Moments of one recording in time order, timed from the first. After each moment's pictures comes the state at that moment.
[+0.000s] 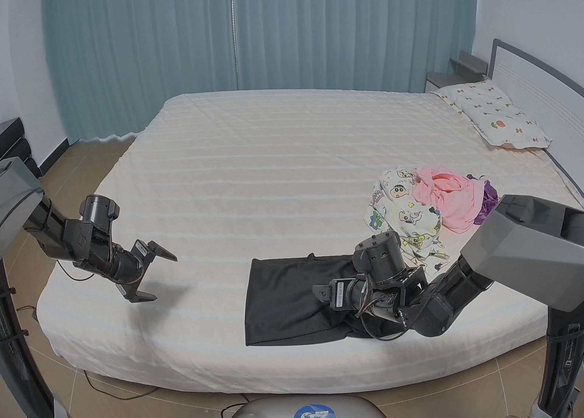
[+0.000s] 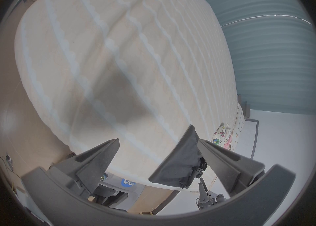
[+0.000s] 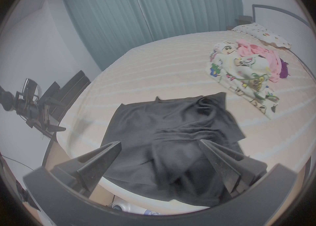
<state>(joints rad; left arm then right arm) 0.08 2.09 -0.99 -0.09 -0.46 -0.93 0.65 2.28 -0.97 -0.66 -0.20 0.45</state>
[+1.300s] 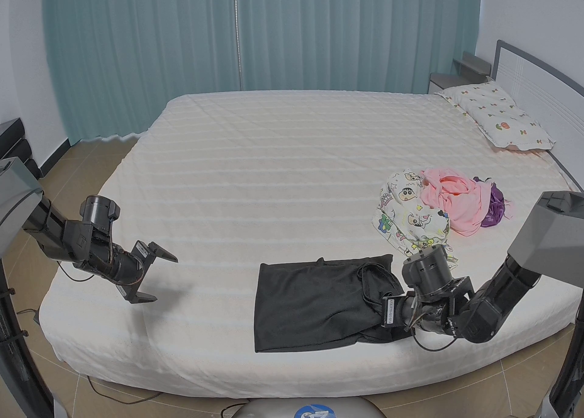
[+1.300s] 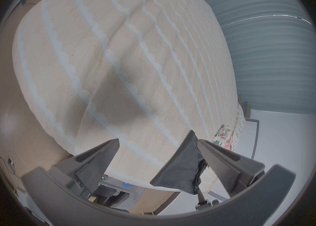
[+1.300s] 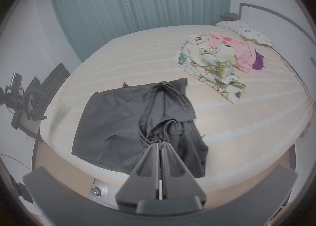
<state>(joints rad) 0.07 2.08 -0.98 -0.09 -0.45 -0.92 0.54 2.10 -0.63 -0.66 -0.24 0.45</state>
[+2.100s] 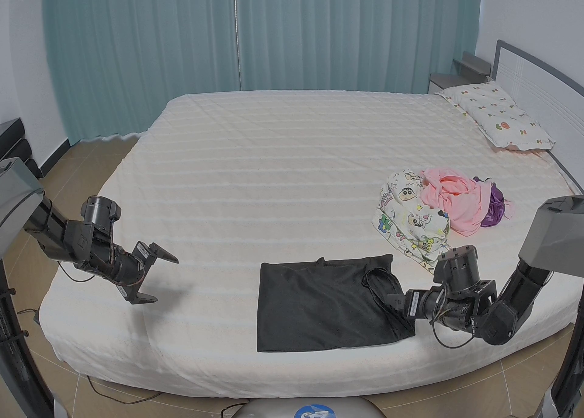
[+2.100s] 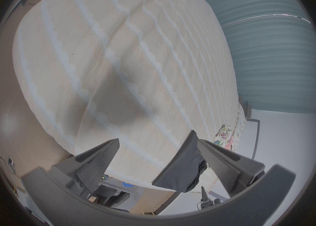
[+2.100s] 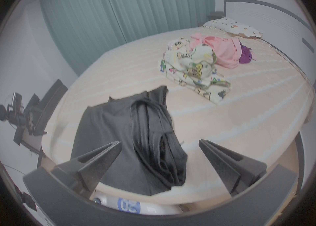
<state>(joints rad) 0.07 2.08 -0.98 -0.09 -0.45 -0.92 0.41 2.11 -0.53 -0.91 -0.19 0.45</state>
